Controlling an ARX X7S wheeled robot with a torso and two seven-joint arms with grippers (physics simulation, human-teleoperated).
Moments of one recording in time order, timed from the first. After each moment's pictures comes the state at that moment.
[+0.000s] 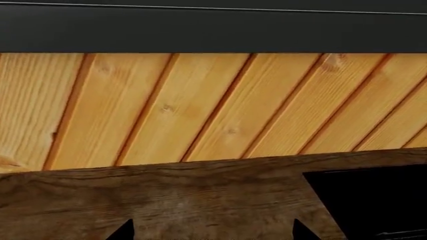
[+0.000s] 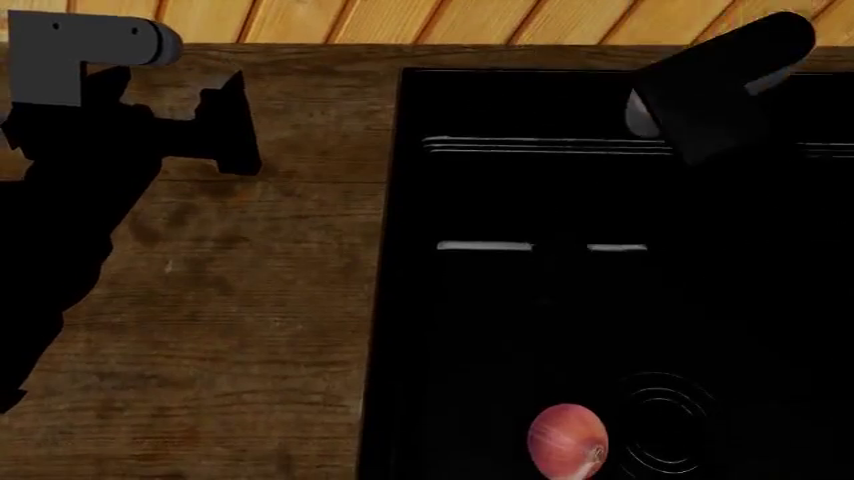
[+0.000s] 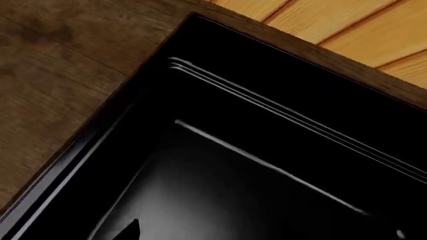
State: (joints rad) left arm -1.10 -0.18 0.27 -0.44 -0.40 -0.58 -0.07; right arm 1.29 0.66 -0.44 -0.08 1.02 1.50 0.07
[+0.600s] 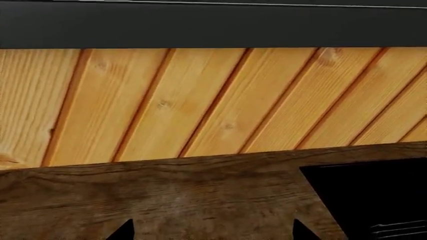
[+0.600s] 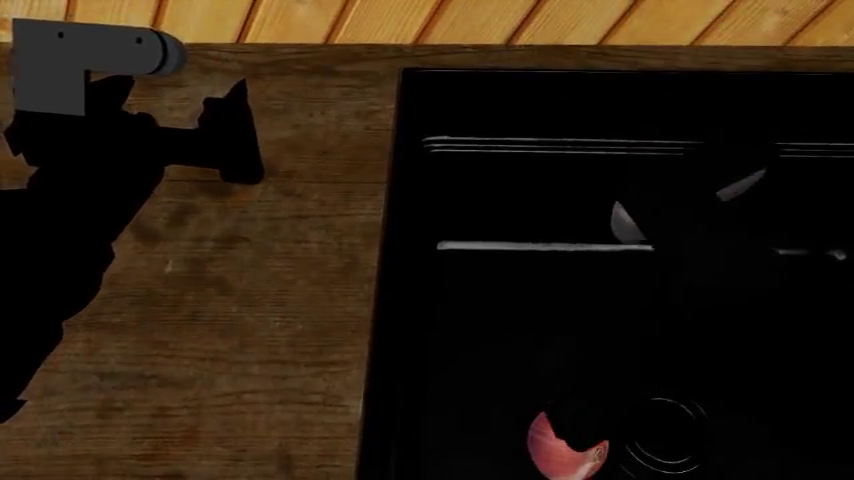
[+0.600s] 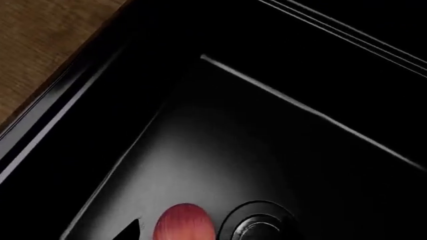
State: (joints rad) left arm -1.08 -0.18 0.29 -0.40 -0.42 -0.60 -0.08; right arm 1.21 0.76 -0.59 -0.07 1.17 1.42 0.08
